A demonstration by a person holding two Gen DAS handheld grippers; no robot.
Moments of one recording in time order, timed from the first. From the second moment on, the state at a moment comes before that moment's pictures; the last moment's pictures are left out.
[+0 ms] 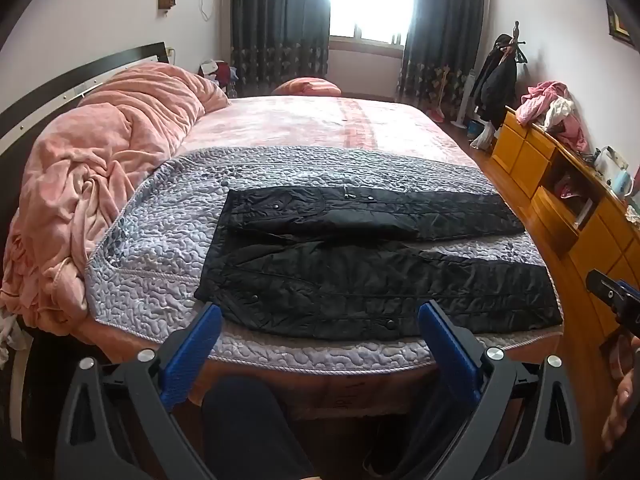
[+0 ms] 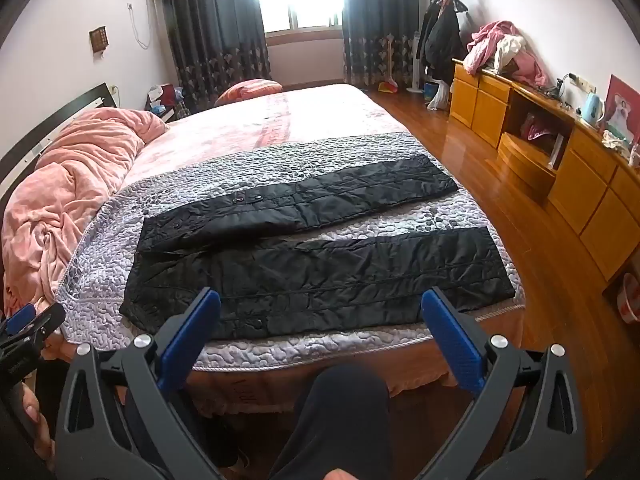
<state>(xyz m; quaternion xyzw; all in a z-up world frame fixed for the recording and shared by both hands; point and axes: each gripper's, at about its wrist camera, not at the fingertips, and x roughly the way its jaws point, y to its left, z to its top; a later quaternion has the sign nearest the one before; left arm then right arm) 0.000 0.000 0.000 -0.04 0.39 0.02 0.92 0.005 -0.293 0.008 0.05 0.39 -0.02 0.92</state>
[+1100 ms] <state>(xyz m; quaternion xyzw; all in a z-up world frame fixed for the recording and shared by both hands) 0.002 -0.006 -0.003 -0.03 0.39 0.01 0.92 0.004 -0.295 0.003 0.05 0.39 -0.03 0.92</state>
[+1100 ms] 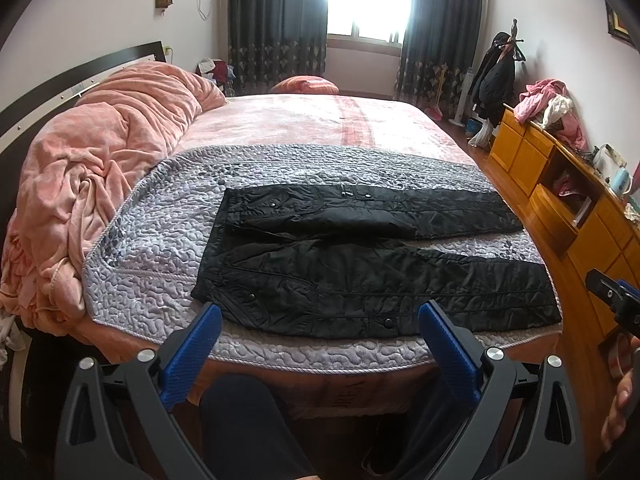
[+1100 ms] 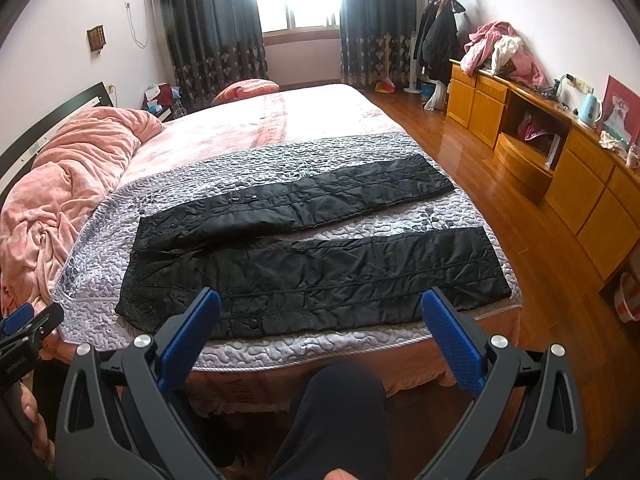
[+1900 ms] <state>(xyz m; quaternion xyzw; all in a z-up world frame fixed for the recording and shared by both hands) 0.003 -0.010 -0.006 -0.03 0.39 0.01 0.92 0.001 -0.296 0.008 0.05 0.39 -0.03 0.92</state>
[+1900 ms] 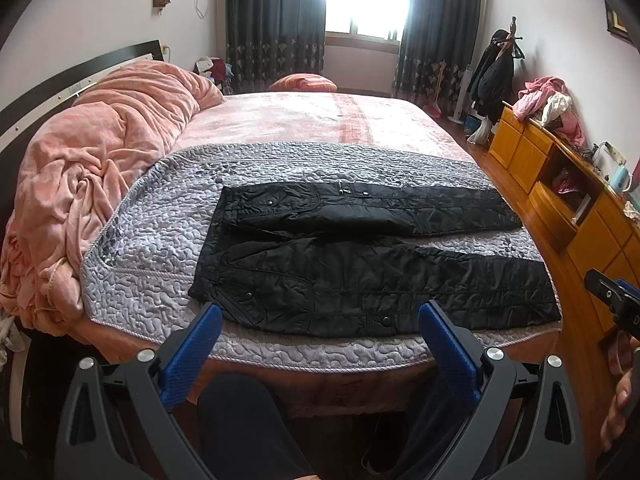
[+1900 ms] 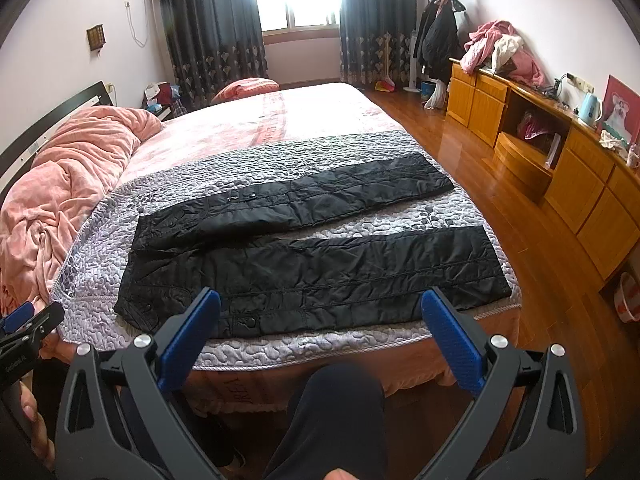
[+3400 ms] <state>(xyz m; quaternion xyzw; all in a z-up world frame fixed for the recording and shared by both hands) 0.037 0.017 -0.047 -0.04 0.45 -0.03 0.89 0.024 -0.288 -0.011 0.01 0.39 -0.02 0.92</state>
